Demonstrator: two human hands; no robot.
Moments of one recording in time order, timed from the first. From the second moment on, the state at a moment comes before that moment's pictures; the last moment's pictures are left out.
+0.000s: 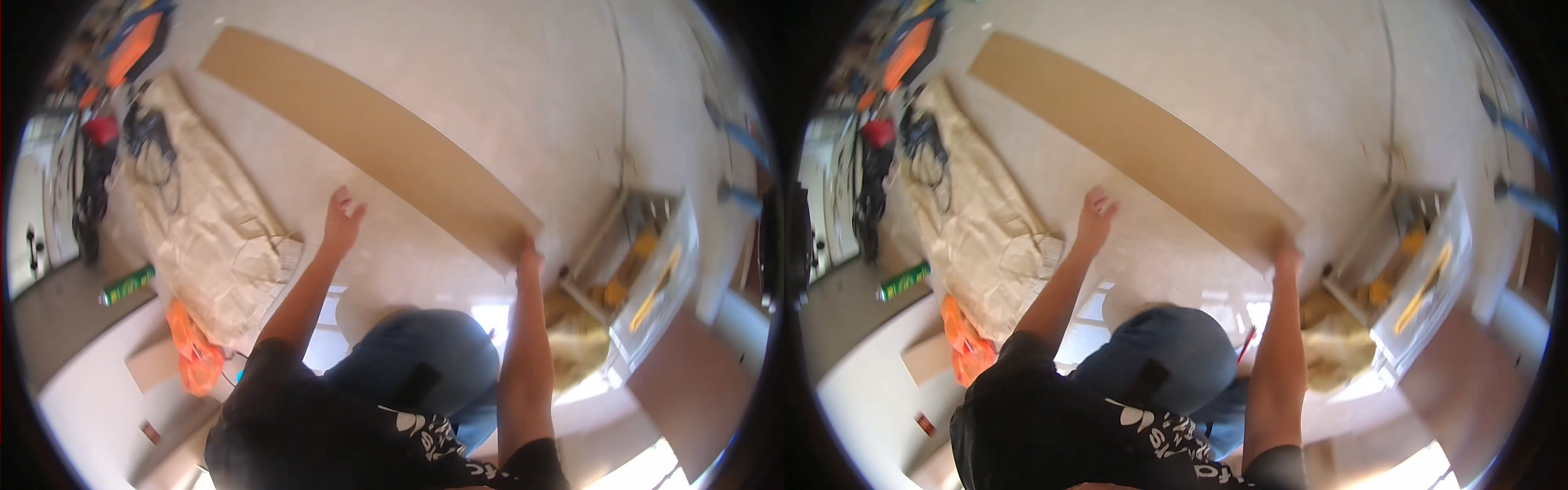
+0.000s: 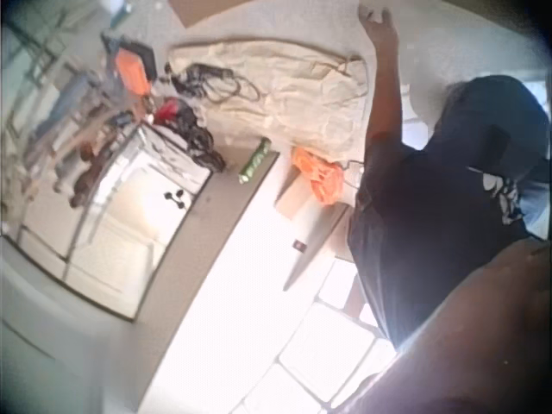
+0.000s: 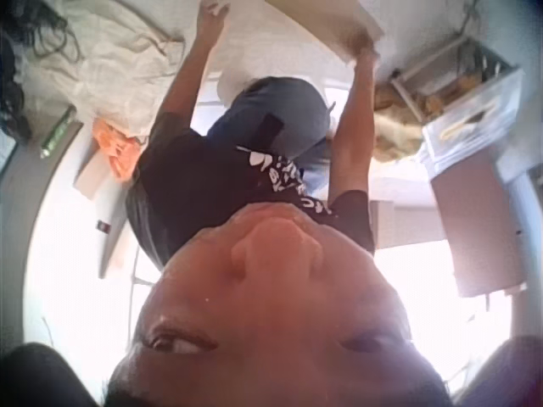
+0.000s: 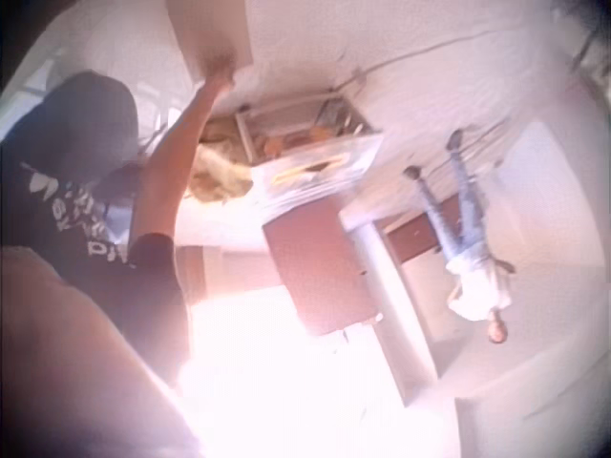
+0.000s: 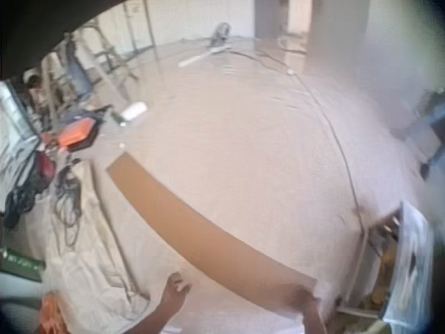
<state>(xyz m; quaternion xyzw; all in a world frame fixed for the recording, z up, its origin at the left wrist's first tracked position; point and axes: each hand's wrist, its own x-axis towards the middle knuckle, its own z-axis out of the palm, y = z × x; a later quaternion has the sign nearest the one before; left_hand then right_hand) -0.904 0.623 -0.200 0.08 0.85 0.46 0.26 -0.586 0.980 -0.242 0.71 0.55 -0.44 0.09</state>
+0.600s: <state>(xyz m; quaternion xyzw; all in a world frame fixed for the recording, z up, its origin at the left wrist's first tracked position) -1.028 0.628 -0.107 -0.06 0.37 0.88 0.28 -0.589 0.912 0.014 0.44 0.65 -0.52 -0.34</state>
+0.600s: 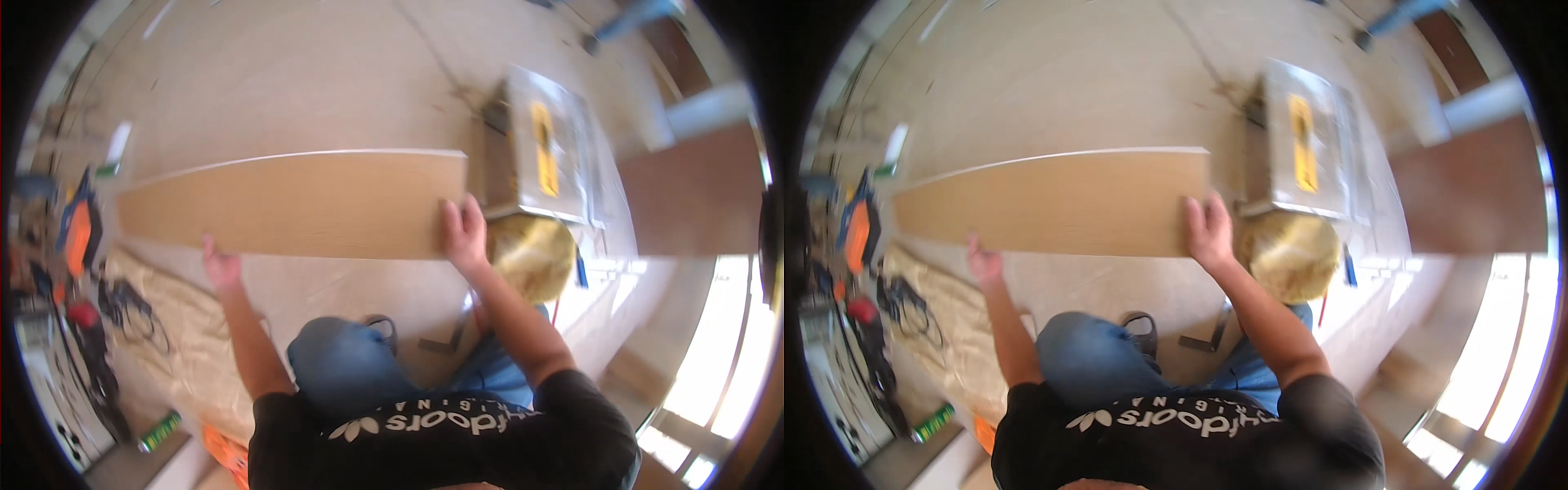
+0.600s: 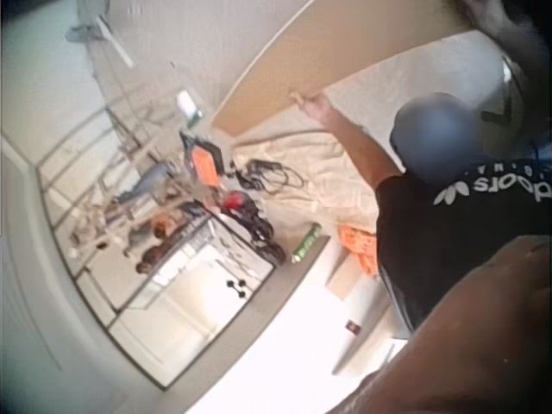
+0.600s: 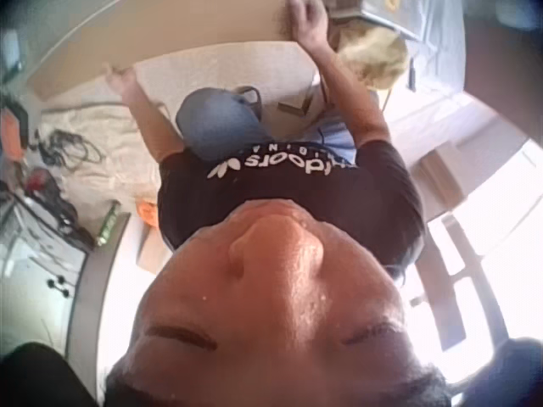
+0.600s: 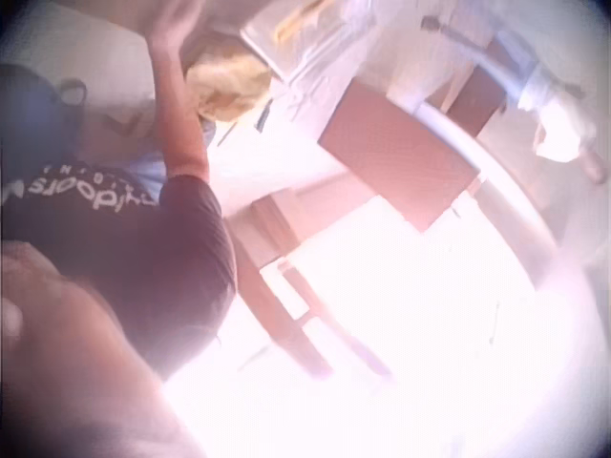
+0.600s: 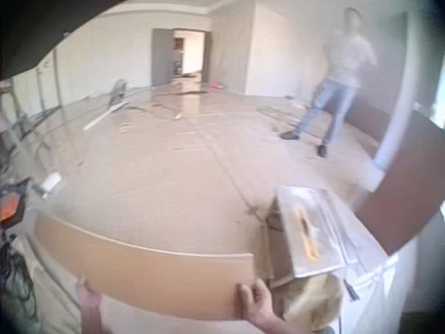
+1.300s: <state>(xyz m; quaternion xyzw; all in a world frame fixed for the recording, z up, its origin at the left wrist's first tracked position) -1.010 0.831 0.123 0.11 0.46 0.81 0.34 -0.304 1.252 0.107 0.46 0.81 -0.08 -0.35</state>
